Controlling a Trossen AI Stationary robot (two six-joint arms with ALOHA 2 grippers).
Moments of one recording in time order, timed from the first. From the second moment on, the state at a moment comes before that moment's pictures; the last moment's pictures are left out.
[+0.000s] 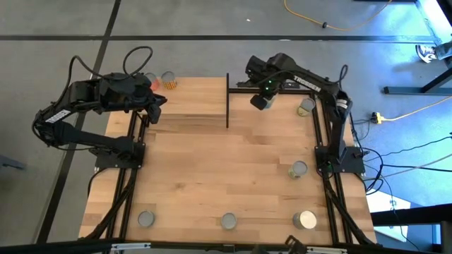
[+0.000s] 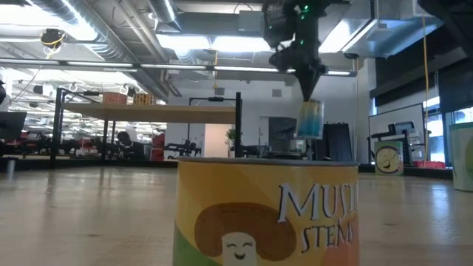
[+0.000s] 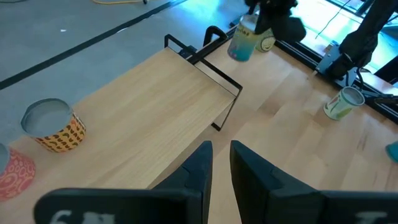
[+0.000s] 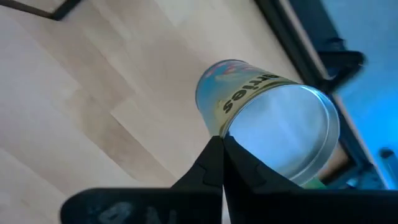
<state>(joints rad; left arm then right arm) 0.22 0.96 1.50 -1.16 -0.30 -0.46 -0.55 1.93 1.95 -1.50 0.15 0.10</state>
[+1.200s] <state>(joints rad) 0.22 0.96 1.50 -1.16 -0.30 -0.46 -0.41 1.79 2.36 -1.41 0.16 0.12</state>
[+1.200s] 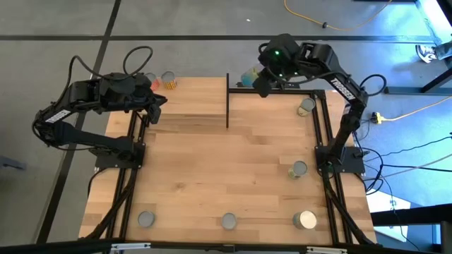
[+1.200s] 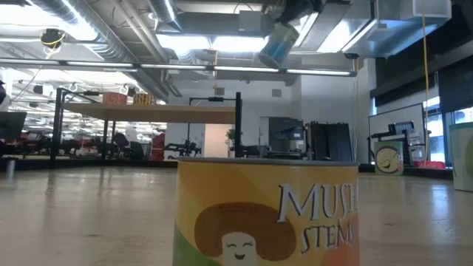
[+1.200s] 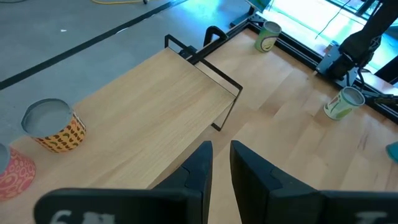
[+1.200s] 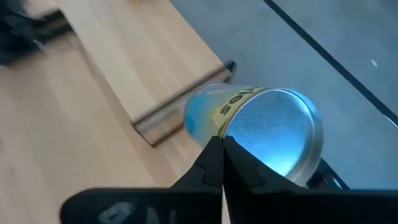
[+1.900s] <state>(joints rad) 0.22 0.96 1.50 -1.16 -0.30 -0.46 -0.37 1.89 2.36 -1.10 -0.04 0.02</state>
